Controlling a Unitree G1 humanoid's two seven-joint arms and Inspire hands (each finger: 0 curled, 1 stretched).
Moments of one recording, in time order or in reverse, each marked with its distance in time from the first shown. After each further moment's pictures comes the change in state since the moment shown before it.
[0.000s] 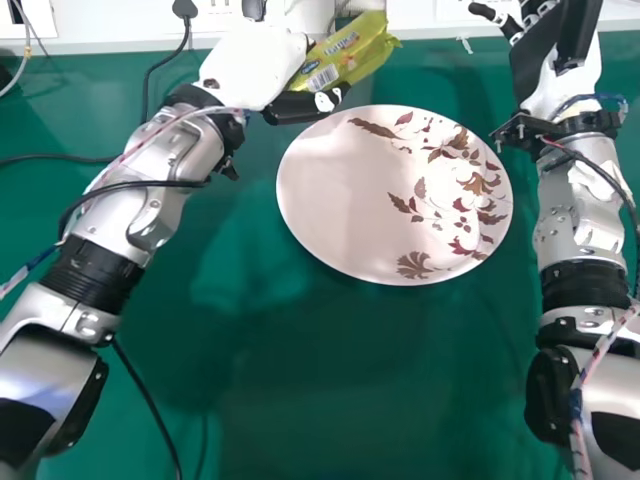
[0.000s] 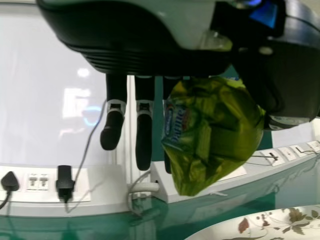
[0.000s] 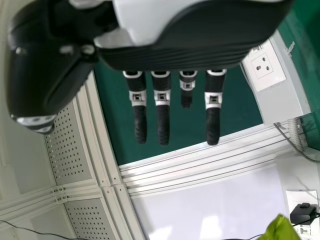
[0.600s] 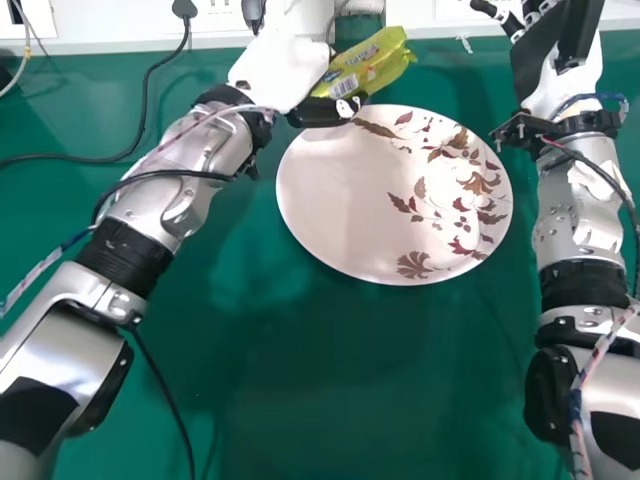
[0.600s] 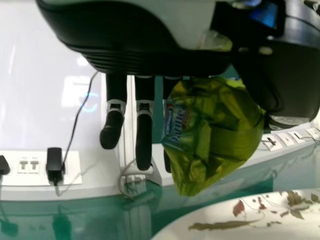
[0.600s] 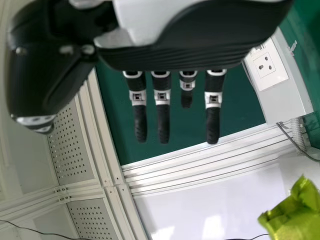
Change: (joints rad) left arm -0.088 -0.078 -0.074 0.201 0.004 -0.001 0.043; right arm -0.002 0.007 -0.001 0.002 0.002 -0.006 -0.007
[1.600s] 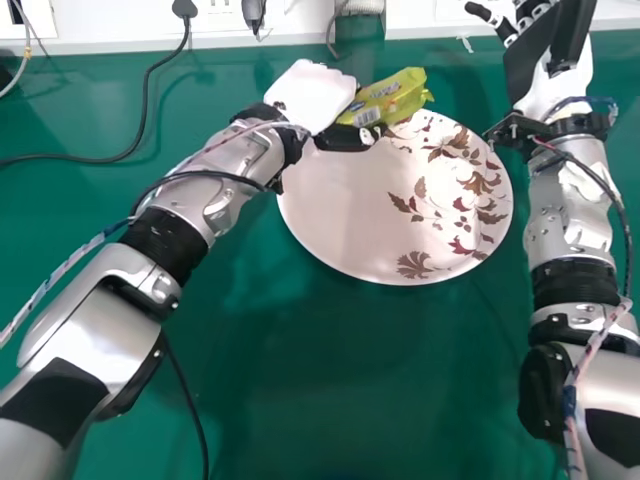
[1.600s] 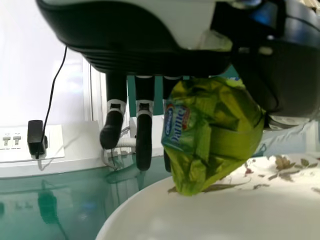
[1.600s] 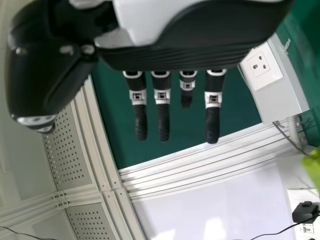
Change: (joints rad) left arm -0.104 -0.102 -0.112 0.298 0.000 -0.044 0.102; right arm -0.014 0.016 -0.007 0.036 0.002 -0.012 -0.003
